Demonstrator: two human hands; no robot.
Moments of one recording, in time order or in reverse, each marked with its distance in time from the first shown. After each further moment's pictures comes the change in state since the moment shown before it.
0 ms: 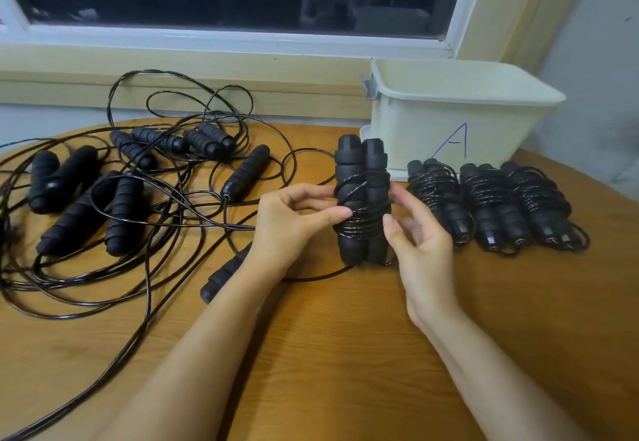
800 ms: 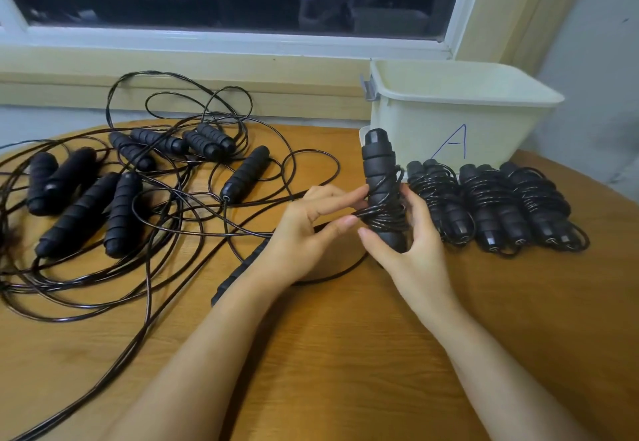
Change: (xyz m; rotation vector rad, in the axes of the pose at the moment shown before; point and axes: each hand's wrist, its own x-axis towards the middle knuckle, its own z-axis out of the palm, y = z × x) left_hand 0.001 -0.014 0.001 0.277 -0.212 0.315; right_hand 0.001 -0.004 -0.001 -0.234 -0.109 -0.049
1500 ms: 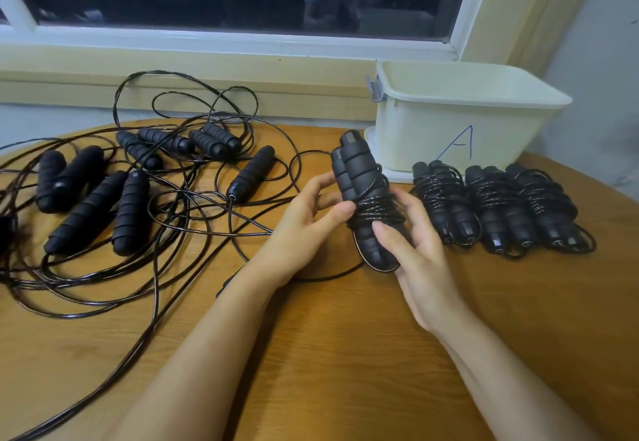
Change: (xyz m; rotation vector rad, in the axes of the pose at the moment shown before) left_hand 0.002 0.003 -0.006 -0.332 -0.026 -0.332; right_hand -0.003 -0.001 0.002 0.324 -0.148 0.119
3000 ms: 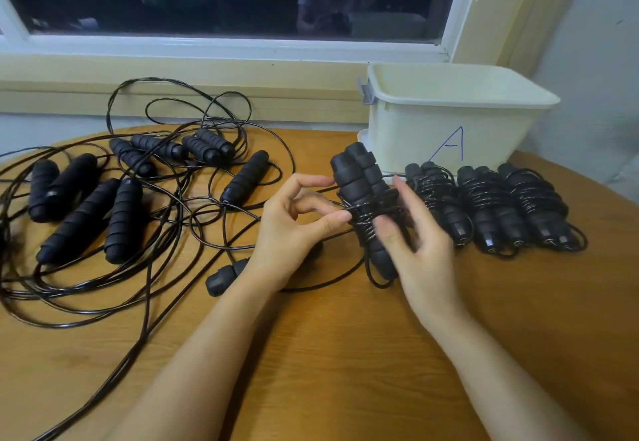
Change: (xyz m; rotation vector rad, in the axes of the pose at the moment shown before) left_hand -0.002 0.001 0.002 -0.045 0.154 0.212; right_hand 0.002 -0.004 -0.007 -0.416 0.187 -0.214
